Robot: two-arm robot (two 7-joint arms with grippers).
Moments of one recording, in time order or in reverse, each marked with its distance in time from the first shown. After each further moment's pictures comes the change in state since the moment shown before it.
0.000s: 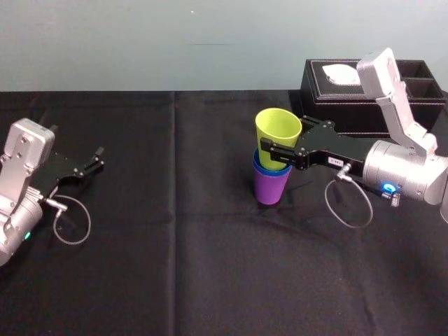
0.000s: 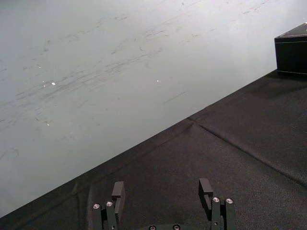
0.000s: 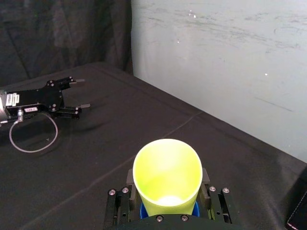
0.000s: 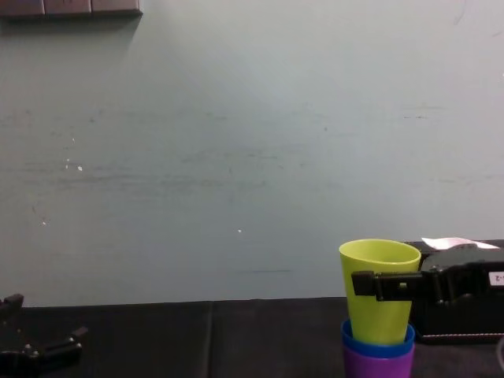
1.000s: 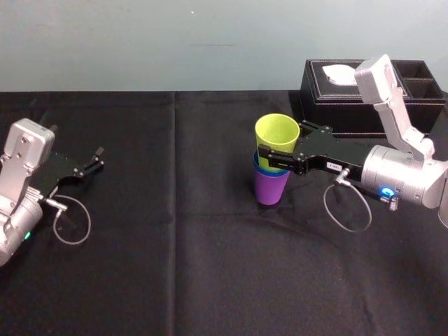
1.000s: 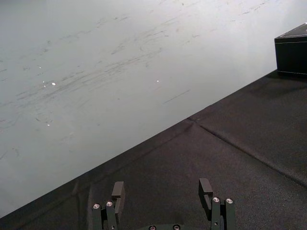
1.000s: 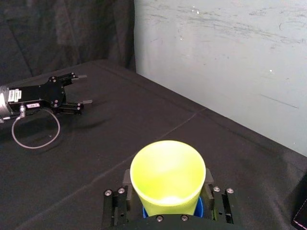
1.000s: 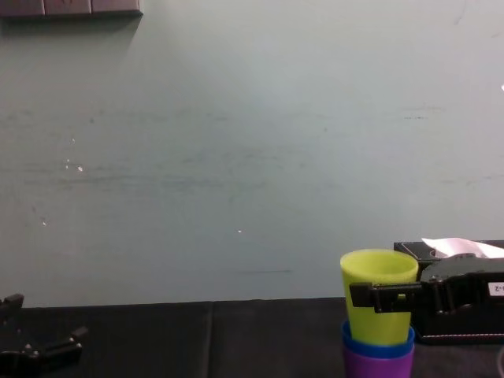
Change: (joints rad) left arm 0.000 0.000 0.000 0.000 0.000 0.000 0.000; right arm 0.002 -0.002 -0.011 0.021 0.003 -0.012 0.014
